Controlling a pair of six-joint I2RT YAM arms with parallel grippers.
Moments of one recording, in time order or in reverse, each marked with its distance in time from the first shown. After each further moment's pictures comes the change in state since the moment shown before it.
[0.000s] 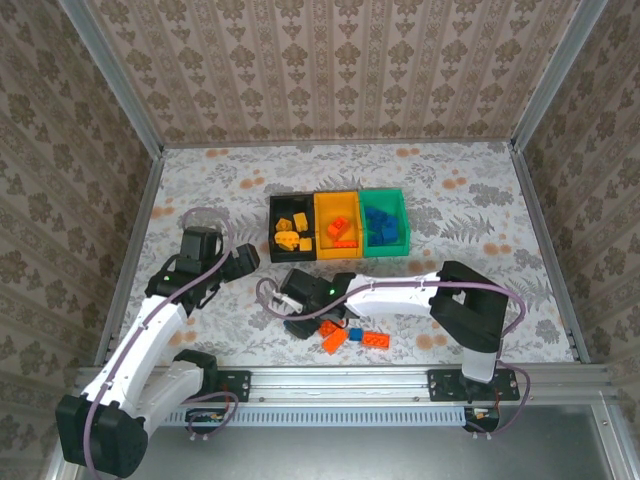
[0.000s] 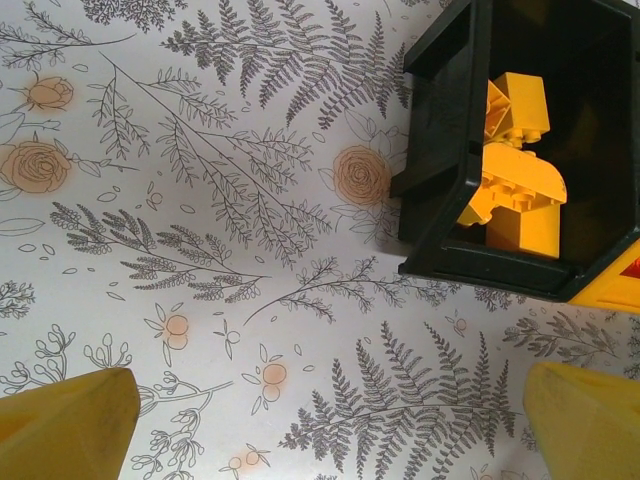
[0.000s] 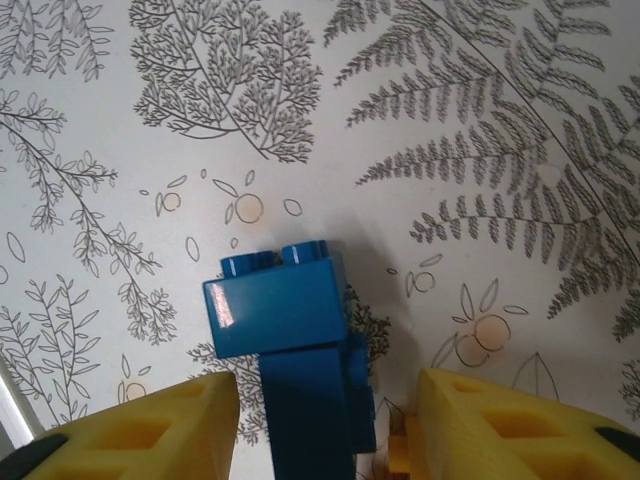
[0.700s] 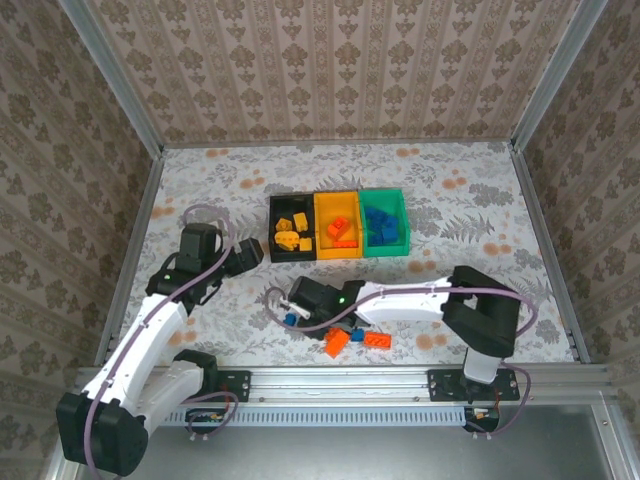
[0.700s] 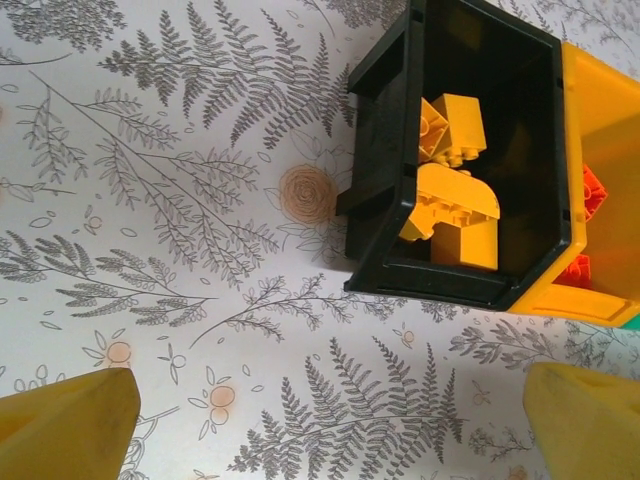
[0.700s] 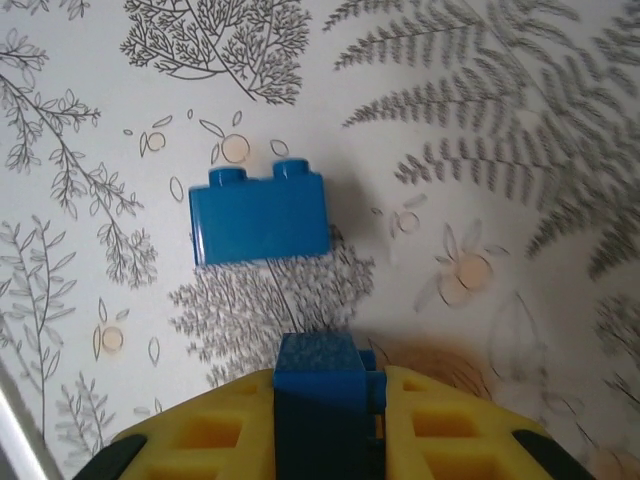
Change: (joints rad) left arm -0.008 0.016 0.006 0.072 0.068 -0.019; right arm 0.011 -0.109 -0.133 0.058 0.055 -0.004
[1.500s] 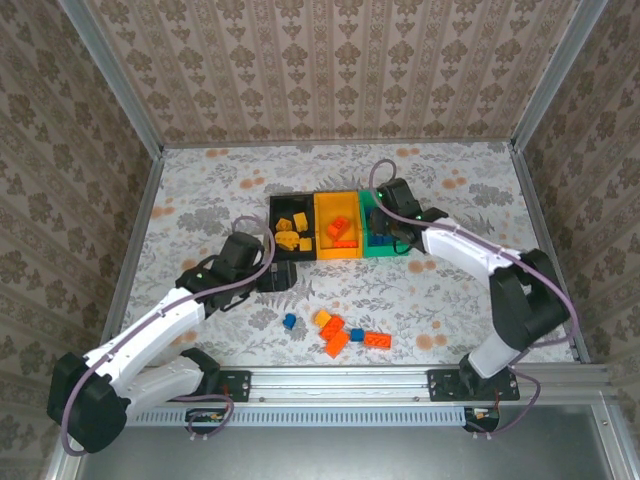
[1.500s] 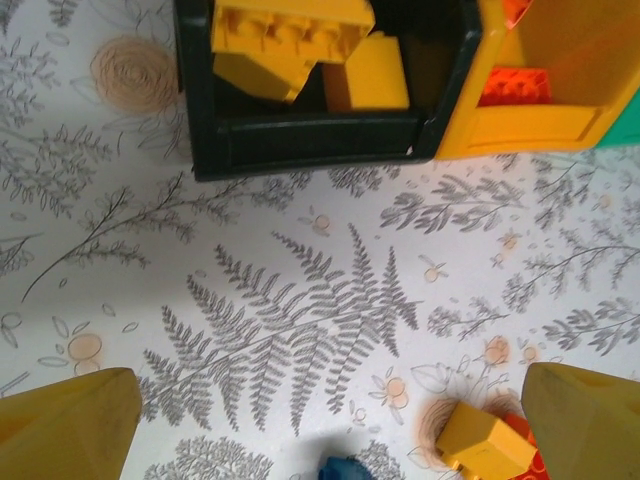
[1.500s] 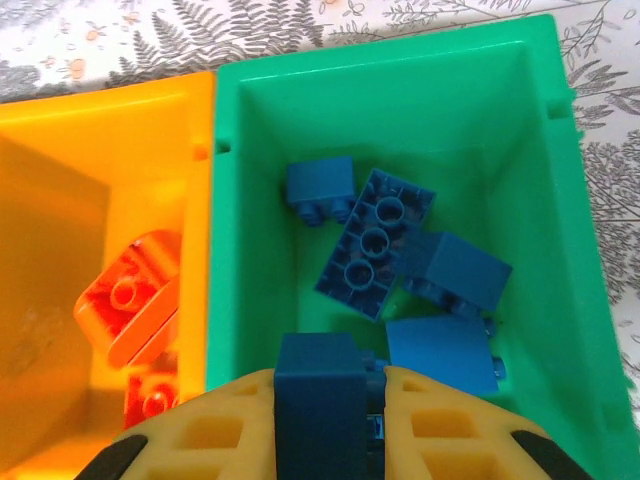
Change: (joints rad) left arm -0.333 0.097 -0.018 0.013 -0.063 0.001; right arm -0.688 -0.095 0.074 0.027 0.122 0.354
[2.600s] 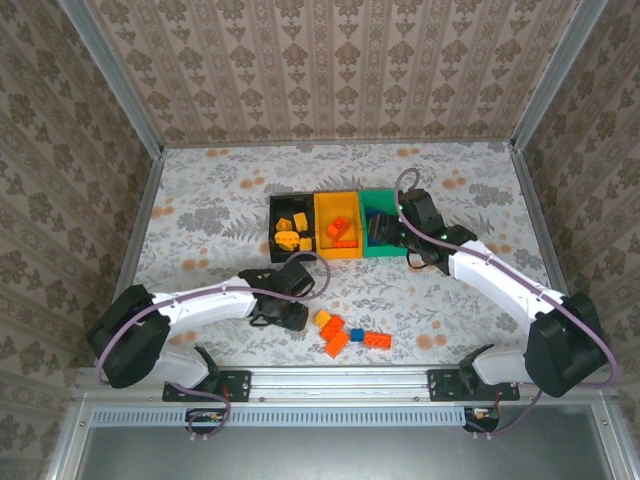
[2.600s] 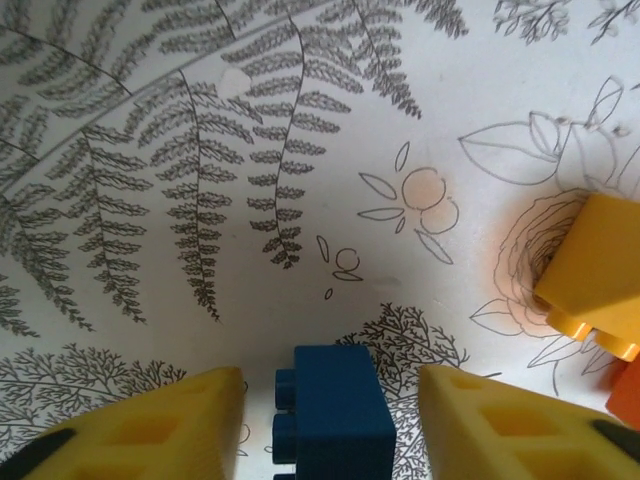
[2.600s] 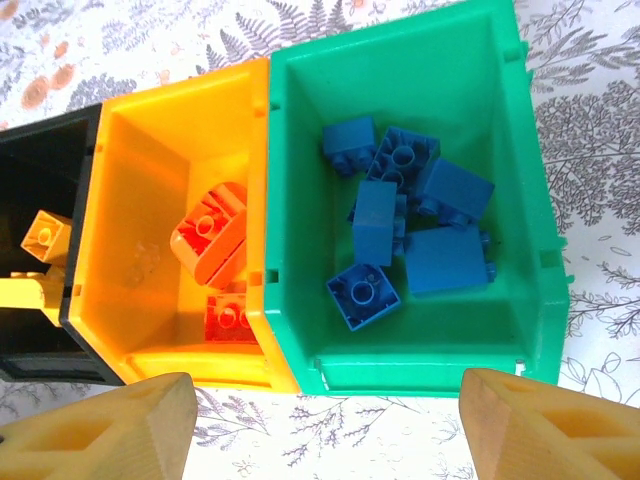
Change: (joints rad) left arm -0.308 0.388 0.018 -0.077 -0.026 0.024; right arm 0.006 -0.309 -0.164 -0.037 -0.072 0.066
